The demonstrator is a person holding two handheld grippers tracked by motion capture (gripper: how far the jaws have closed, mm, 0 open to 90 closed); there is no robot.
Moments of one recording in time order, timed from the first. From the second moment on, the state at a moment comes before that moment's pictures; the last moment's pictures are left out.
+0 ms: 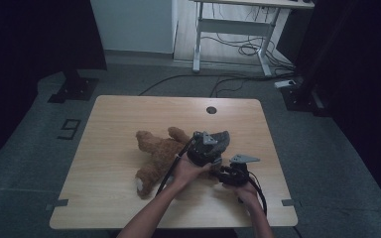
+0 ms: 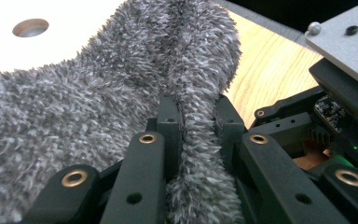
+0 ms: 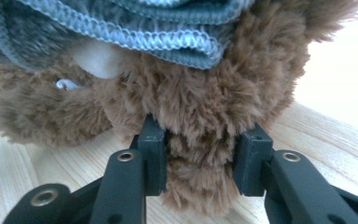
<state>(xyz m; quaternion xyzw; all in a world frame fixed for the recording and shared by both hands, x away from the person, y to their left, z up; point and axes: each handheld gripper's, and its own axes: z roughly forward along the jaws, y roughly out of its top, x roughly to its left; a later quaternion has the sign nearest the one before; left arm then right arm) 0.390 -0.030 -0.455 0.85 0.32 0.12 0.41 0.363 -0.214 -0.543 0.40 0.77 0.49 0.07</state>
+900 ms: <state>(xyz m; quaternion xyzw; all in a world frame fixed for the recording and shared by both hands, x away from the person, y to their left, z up) 0.387 0.075 -0.445 0.81 0.39 0.17 0.40 0.366 -0.216 -0.543 0.40 0.77 0.50 0.06</state>
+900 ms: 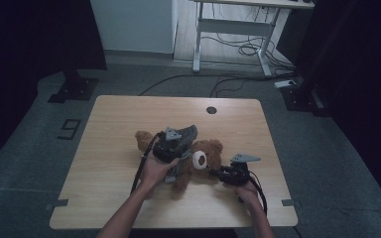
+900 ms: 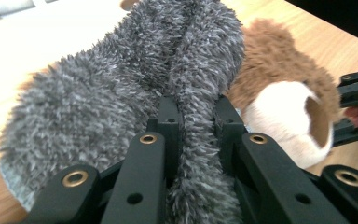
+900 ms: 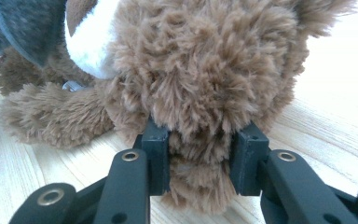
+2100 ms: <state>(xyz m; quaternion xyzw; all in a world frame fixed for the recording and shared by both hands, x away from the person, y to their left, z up) 0.402 -0.028 -0.434 0.85 0.31 0.12 0.41 0.367 -0.217 -0.544 0.40 0.77 0.50 0.05</state>
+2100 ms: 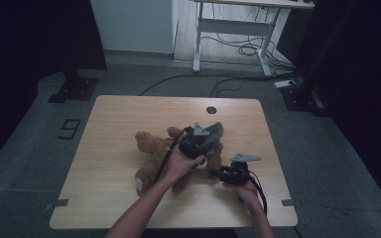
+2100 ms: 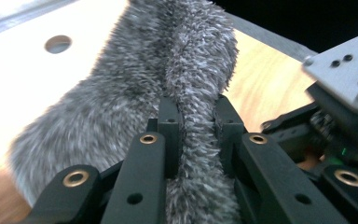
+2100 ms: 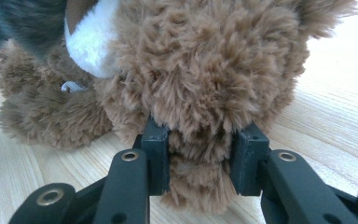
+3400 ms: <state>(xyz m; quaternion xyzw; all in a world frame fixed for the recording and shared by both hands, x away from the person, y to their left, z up) 0.398 0.160 -0.456 0.78 0.46 0.19 0.37 0.367 -0.215 -0.545 0.40 0.76 0.50 0.05</state>
